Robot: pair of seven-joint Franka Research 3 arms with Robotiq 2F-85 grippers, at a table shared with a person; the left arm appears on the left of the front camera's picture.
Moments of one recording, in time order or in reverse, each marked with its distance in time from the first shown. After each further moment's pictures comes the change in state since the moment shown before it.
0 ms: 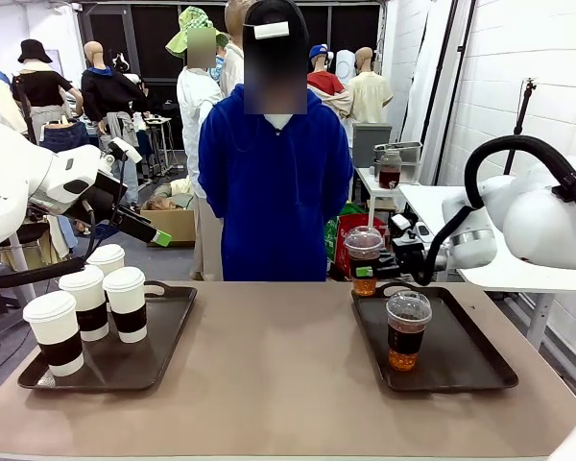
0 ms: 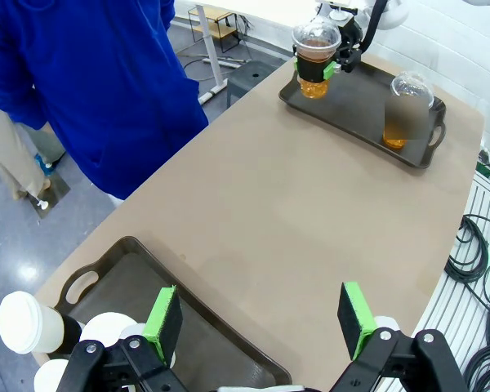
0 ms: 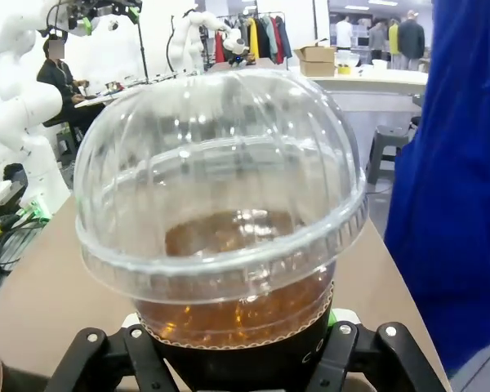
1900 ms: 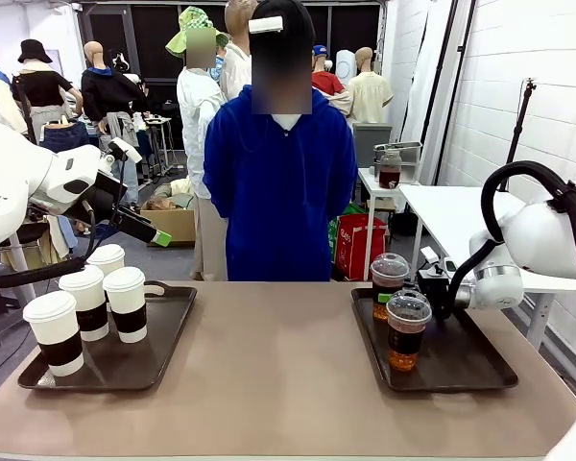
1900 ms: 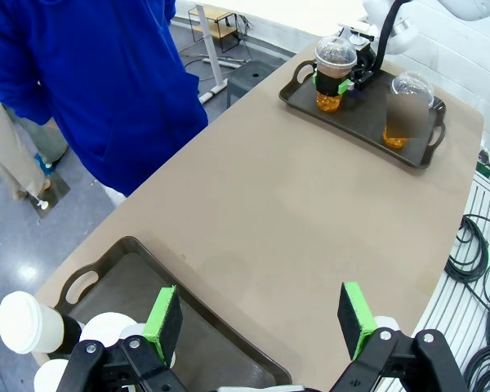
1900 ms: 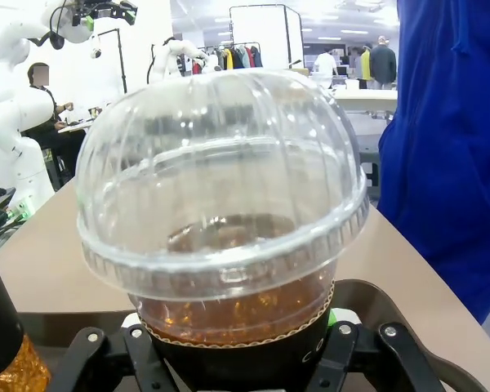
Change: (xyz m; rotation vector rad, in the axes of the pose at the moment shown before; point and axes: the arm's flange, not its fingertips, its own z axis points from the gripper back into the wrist) left arm 0.000 0.000 0.000 0.000 0.000 0.000; right arm -0.091 0.017 0.041 -0.069 -0.118 -0.004
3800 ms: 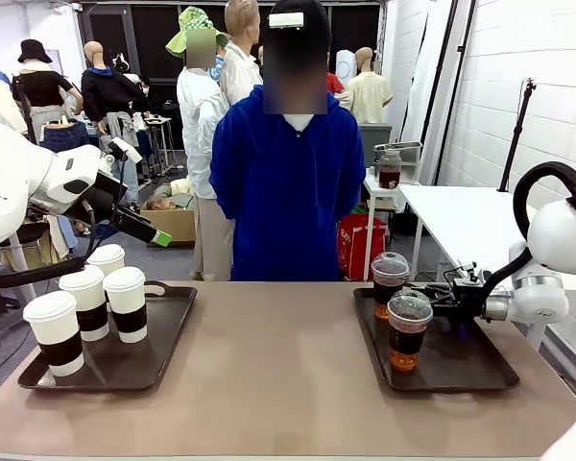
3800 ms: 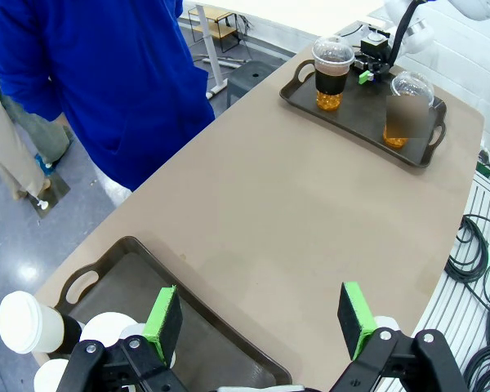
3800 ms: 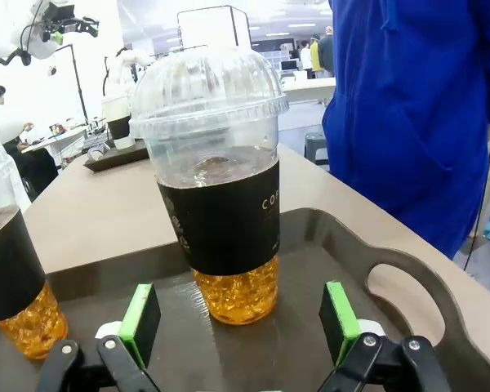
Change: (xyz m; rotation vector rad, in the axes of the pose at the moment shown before) left arm 0.000 0.000 0.000 0.000 0.000 0.000; right arm -0.017 0.021 0.084 -0.158 -0.003 -0.076
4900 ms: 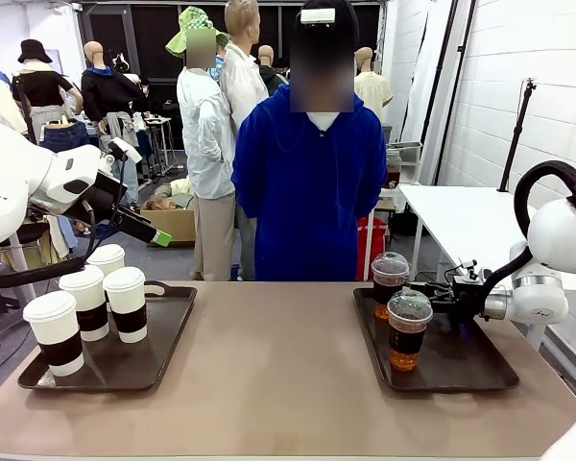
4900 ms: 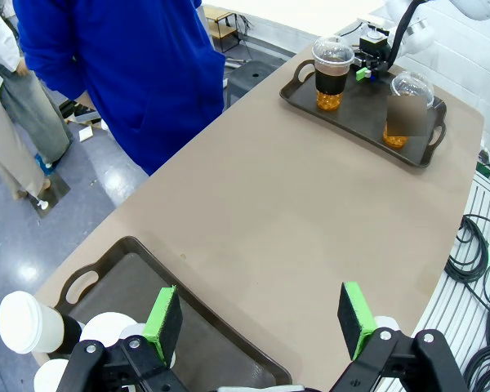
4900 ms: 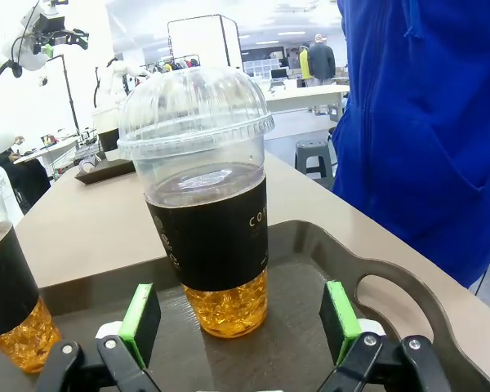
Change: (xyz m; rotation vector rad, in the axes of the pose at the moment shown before) left arm 0.000 0.000 0.000 0.000 0.000 0.000; right arm 0.004 -0.001 -0.002 -0.029 -0.028 -0.002
